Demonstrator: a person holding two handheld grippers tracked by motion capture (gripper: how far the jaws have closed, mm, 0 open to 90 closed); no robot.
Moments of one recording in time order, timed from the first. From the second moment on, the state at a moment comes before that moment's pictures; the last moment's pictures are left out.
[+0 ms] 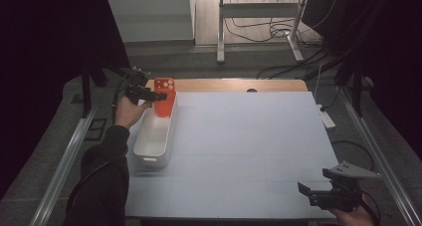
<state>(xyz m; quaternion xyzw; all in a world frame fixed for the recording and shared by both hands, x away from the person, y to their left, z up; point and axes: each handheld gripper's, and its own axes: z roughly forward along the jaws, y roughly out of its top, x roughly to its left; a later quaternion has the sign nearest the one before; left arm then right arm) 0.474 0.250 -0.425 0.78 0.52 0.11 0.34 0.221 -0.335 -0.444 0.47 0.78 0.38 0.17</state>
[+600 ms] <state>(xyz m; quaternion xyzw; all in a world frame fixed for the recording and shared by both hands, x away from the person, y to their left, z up) 0.449 0.245 -0.416 0.79 0.46 0.11 0.38 0.221 -0.334 -0.444 0.46 0.78 0.38 0.18</state>
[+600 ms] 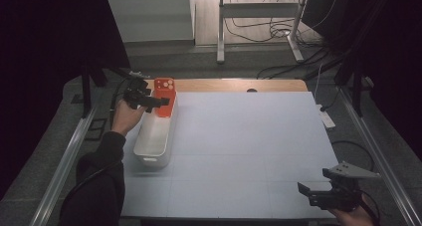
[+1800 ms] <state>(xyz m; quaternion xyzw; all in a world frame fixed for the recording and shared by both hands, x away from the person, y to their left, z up) 0.386 0.231 -0.427 0.81 0.42 0.12 0.39 0.221 -0.332 -0.444 0.46 0.78 0.37 0.18</state>
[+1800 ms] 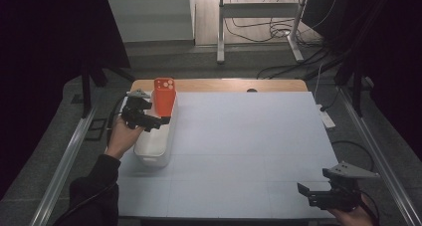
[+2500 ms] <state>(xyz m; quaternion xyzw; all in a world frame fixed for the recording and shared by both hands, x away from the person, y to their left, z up) 0.353 0.222 -0.432 0.81 0.40 0.13 0.40 0.221 -0.331 -0.444 0.46 0.78 0.37 0.18</state>
